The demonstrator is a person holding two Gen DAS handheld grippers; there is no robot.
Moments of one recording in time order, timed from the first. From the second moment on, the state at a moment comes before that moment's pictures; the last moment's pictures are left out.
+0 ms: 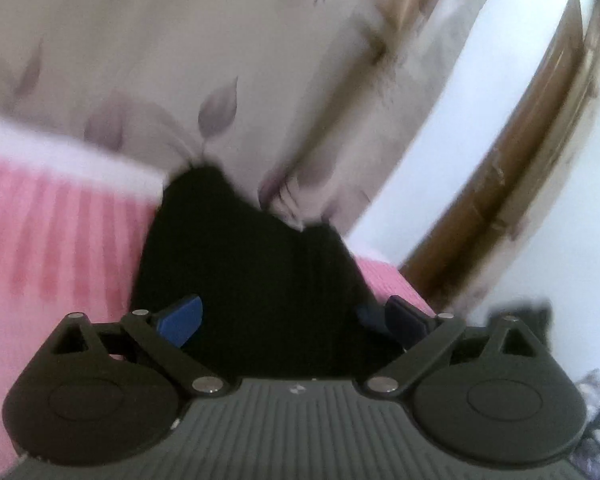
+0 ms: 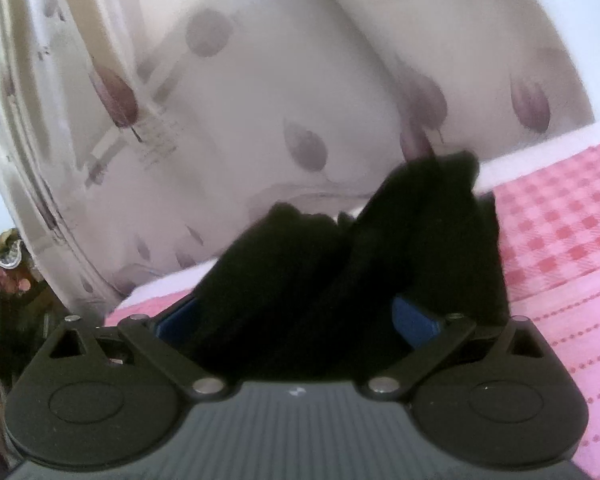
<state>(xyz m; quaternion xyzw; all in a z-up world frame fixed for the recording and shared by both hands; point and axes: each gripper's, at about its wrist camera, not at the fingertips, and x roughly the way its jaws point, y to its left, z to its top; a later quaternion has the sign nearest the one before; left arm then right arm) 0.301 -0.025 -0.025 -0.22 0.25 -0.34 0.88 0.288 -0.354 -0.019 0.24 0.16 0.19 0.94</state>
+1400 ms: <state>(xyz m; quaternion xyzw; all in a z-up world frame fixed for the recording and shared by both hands) 0.282 -0.007 -0.058 -0.28 0.18 -0.35 0.88 0.336 -0.464 0.013 0.29 0.17 0.15 0.93</state>
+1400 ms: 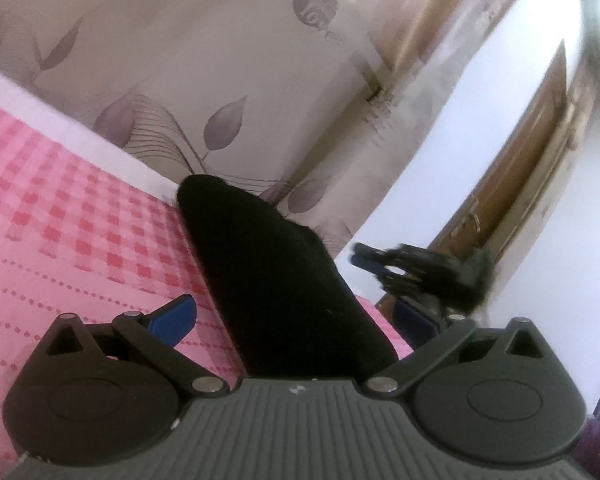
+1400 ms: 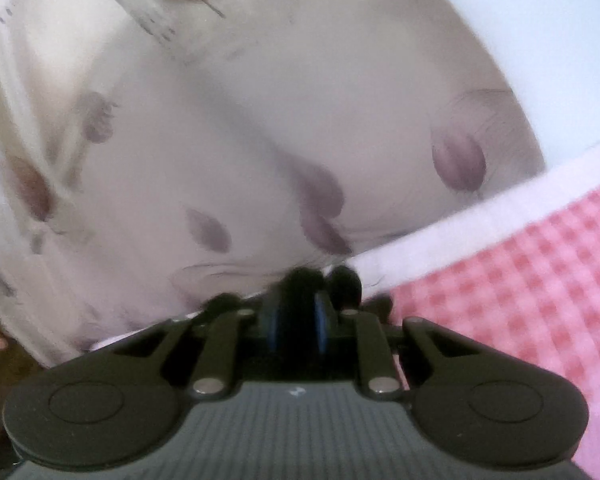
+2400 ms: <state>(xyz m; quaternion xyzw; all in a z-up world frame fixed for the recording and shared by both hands) 0.283 -0.010 -0.057 -0.27 0.20 -0.31 0.89 0.230 -0.420 -0.035 0.19 0.24 0.14 0.94</state>
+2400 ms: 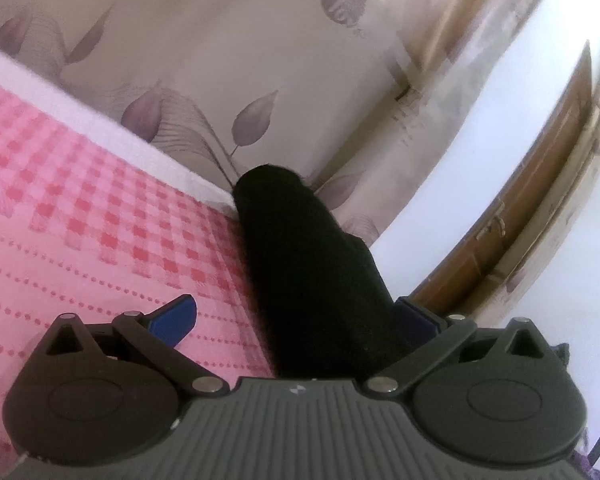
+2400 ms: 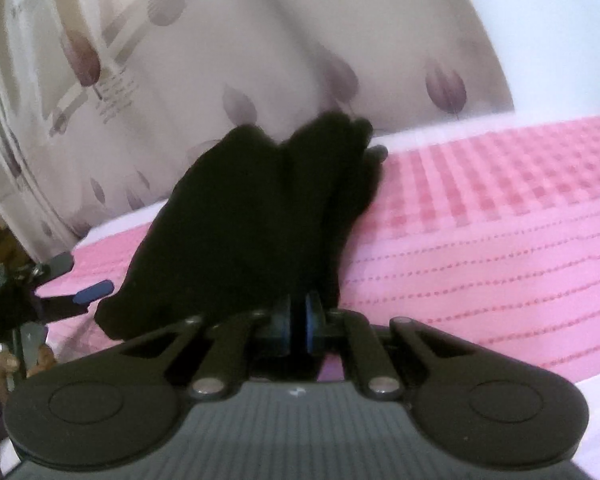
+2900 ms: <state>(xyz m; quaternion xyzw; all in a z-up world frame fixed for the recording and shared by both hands) 0.288 -0.140 -0.048 -0.15 0.22 -0.41 0.87 0.231 -0.445 -0.011 0.26 0.19 0.17 0.93</state>
